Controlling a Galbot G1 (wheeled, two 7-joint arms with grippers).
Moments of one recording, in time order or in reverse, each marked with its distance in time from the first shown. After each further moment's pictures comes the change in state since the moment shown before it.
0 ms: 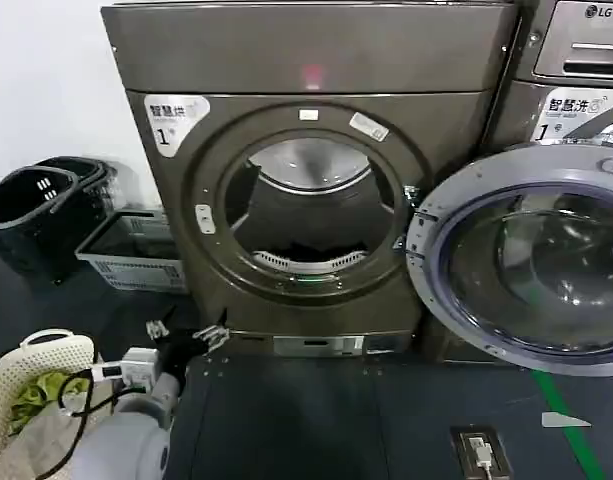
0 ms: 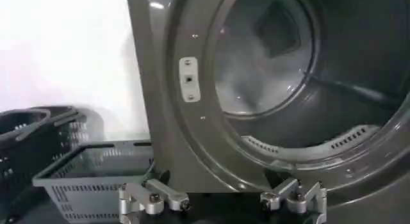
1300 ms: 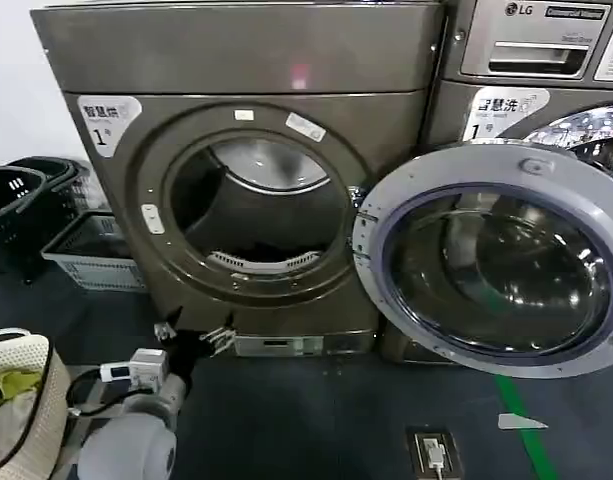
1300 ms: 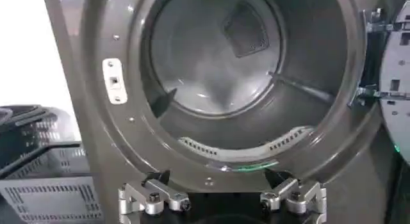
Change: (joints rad) left arm 0.006 -0.011 0.022 0.007 0.015 0.000 0.008; right arm 0.006 0.001 -0.006 -0.012 0.001 0.026 0.005
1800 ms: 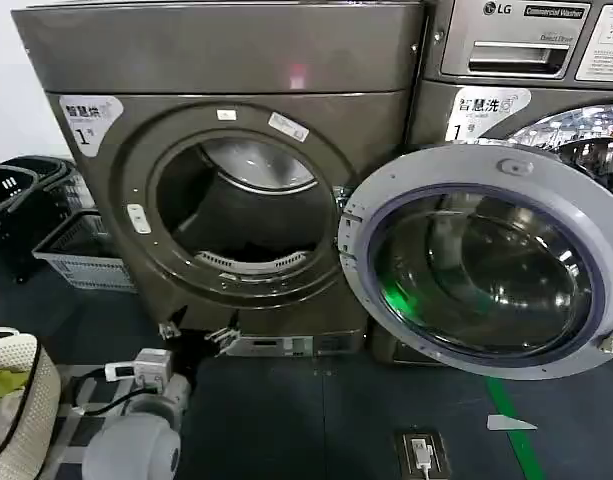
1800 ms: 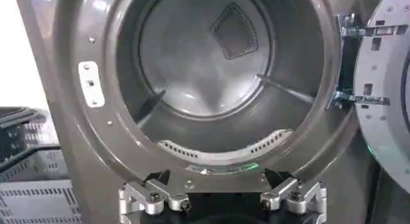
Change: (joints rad) left arm -0.008 -0.003 0.014 0.001 0.004 0.000 -0.006; right arm 0.006 -0.010 -0.001 -0.004 0.014 0.036 0.035
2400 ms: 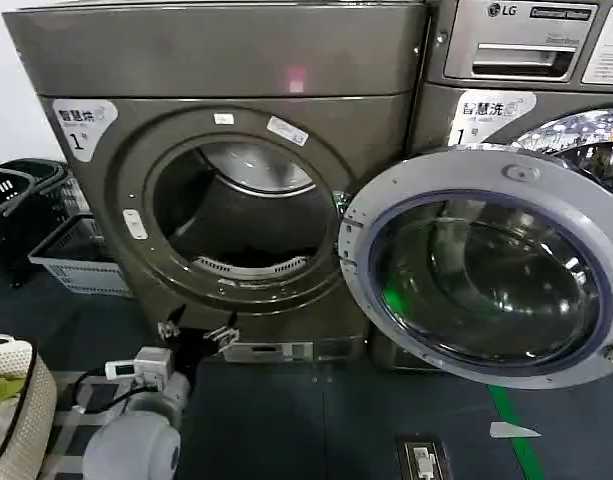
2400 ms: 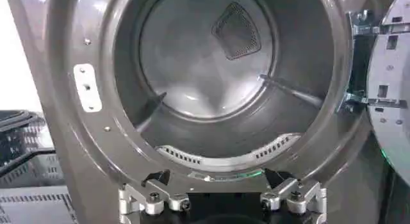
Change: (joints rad) left arm -0.002 0.004 0.000 0.002 -0.003 0.000 -0.009; right arm 0.008 0.000 -0.012 0.015 0.005 0.016 0.012
